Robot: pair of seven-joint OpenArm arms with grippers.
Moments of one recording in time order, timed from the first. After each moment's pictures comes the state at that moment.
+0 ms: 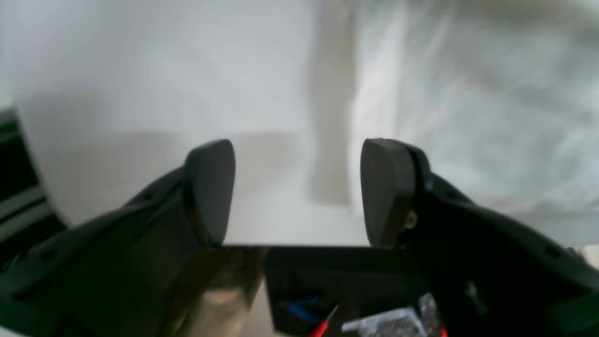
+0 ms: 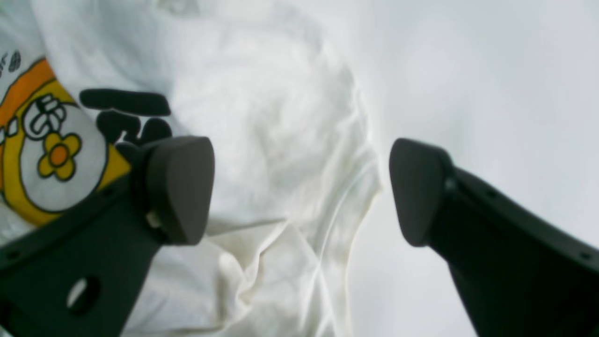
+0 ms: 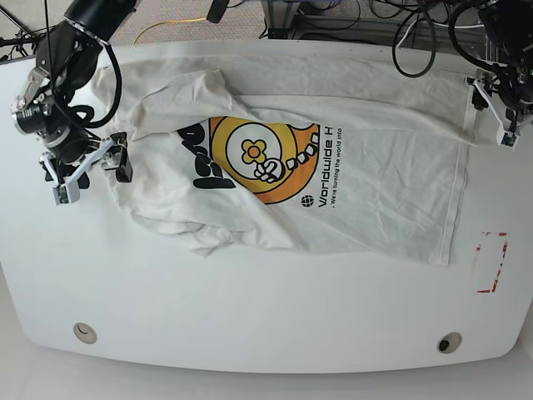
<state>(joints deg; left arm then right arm) 16.3 -18.6 -40.5 103.6 -14.6 -43.0 69.7 -1.9 11.9 36.4 102.6 32.1 38.2 -68.6</state>
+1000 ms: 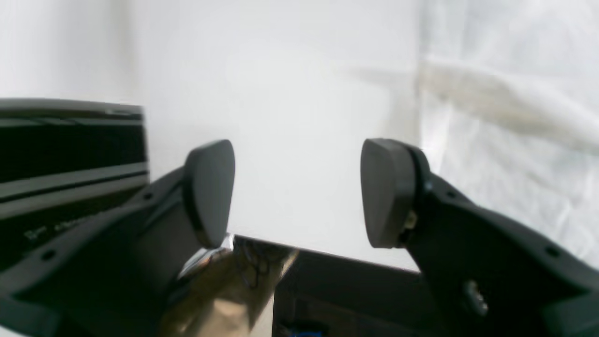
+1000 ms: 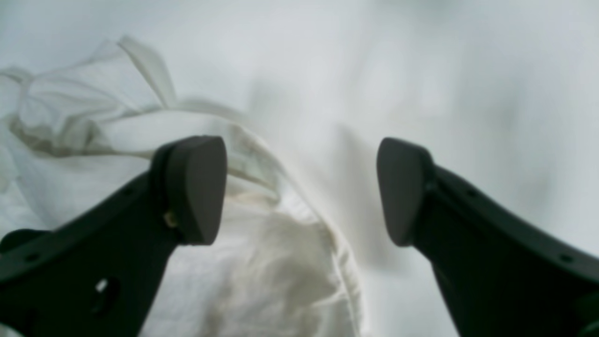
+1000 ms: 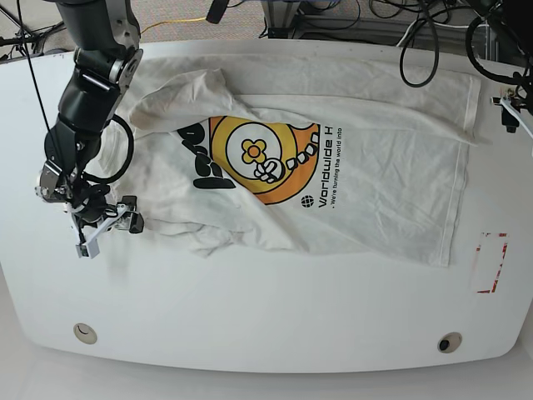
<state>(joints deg) 10.6 -17.4 -49.5 111.4 -15.7 -42.8 72.0 23.6 15.7 27.6 56.5 13.1 38.5 -47.6</state>
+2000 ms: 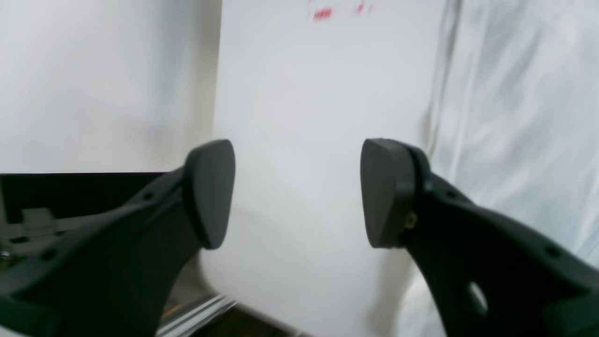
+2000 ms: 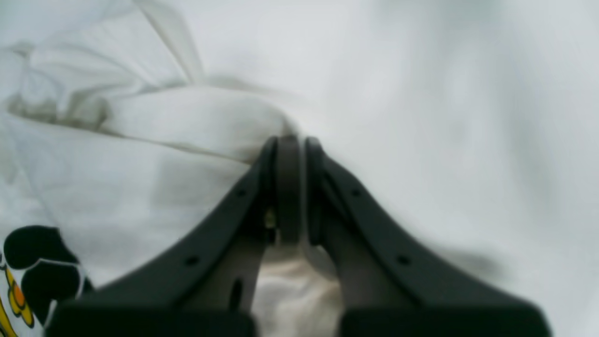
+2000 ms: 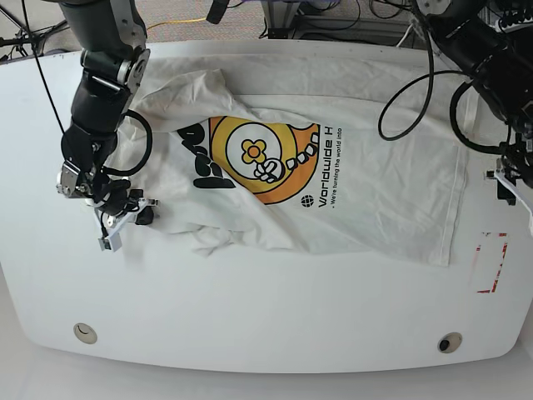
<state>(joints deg) -10.9 -12.7 -39.3 111.1 3.2 -36.4 71.6 23.9 13.7 23.9 49.8 13.2 38.4 -43.4</state>
